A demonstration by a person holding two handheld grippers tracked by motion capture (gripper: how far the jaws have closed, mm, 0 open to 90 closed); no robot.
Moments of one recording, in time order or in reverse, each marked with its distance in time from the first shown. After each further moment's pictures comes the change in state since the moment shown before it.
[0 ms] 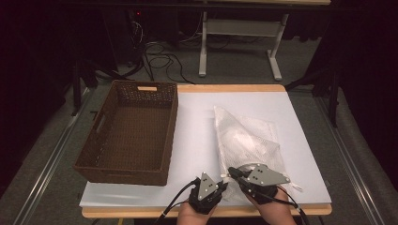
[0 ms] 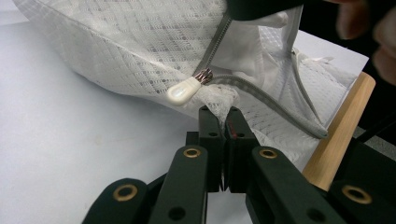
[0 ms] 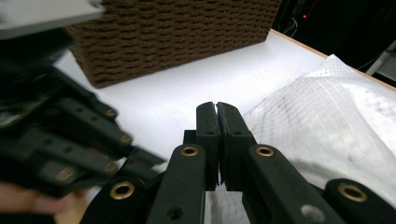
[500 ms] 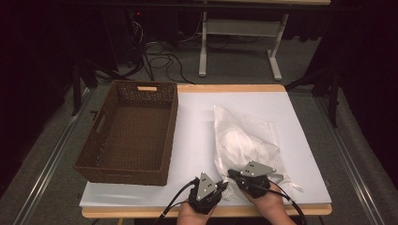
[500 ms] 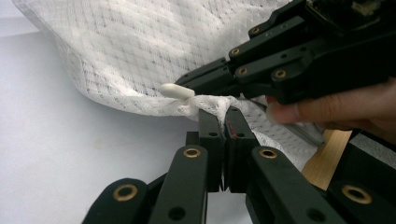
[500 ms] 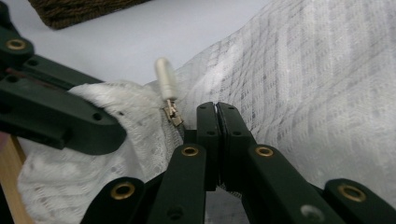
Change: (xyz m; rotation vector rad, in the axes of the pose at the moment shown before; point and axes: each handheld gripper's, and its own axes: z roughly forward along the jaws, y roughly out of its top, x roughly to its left) left arm 0.001 0.002 -0.002 -0.022 -0.004 -0.010; right arm -0.017 -0.039 0.038 0.169 0.025 0.081
